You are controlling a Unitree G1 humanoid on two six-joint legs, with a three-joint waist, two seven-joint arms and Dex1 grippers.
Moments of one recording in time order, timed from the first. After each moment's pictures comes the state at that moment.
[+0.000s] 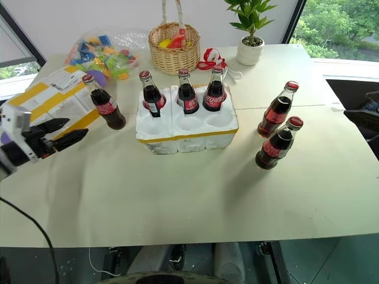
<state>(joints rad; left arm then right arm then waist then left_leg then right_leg) -0.28 0.82 0.39 0.11 -0.55 0.53 -0.88 -0.21 -1.28 -0.72 0.16 0.63 0.73 1.28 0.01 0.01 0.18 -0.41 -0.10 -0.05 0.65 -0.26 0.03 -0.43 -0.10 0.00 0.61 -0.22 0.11</state>
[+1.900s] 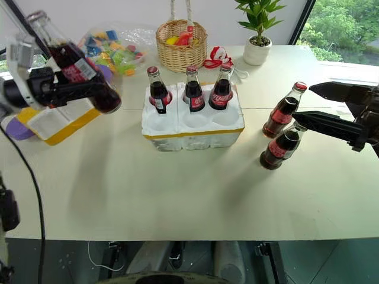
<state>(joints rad) -0.88 0.85 0.18 0.24 -0.61 0.79 -1.25 -0.23 -1.17 -0.75 -0.29 0.99 0.99 1.04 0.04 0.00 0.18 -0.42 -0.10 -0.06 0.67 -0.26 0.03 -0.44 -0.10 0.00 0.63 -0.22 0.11</state>
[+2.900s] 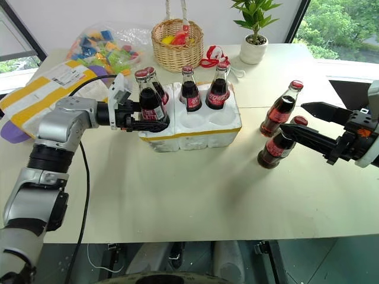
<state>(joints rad) -0.86 0.57 -0.12 0.38 -0.33 0.46 -1.27 -0.05 -1.04 -0.80 -0.44 1.06 0.98 0.80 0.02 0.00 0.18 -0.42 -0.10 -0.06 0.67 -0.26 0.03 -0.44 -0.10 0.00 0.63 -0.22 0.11</state>
